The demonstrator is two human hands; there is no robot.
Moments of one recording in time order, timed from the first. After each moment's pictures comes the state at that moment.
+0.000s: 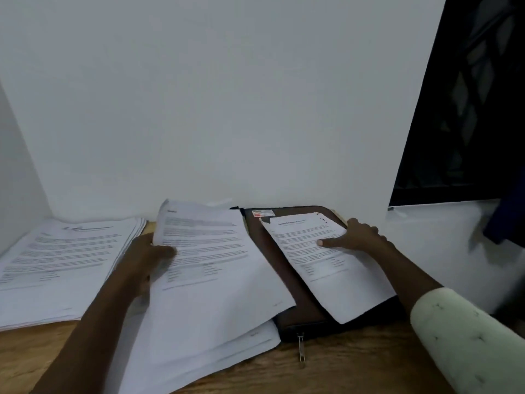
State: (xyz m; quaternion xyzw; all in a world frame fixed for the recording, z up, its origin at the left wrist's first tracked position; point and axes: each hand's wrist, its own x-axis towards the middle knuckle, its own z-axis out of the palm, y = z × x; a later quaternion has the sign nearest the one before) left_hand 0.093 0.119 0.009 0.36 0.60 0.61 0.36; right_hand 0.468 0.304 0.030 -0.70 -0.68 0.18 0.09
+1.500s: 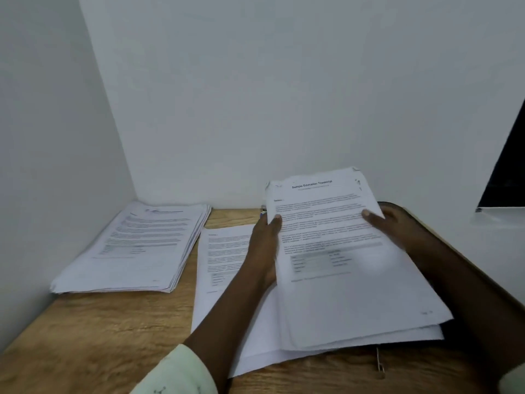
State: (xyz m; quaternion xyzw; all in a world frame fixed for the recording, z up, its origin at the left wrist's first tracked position) left_hand 0.182 0.147 0.014 0.32 0.44 0.71 0.46; right_hand 0.412 0.272 0.029 -0.34 -0.74 0.45 0.36
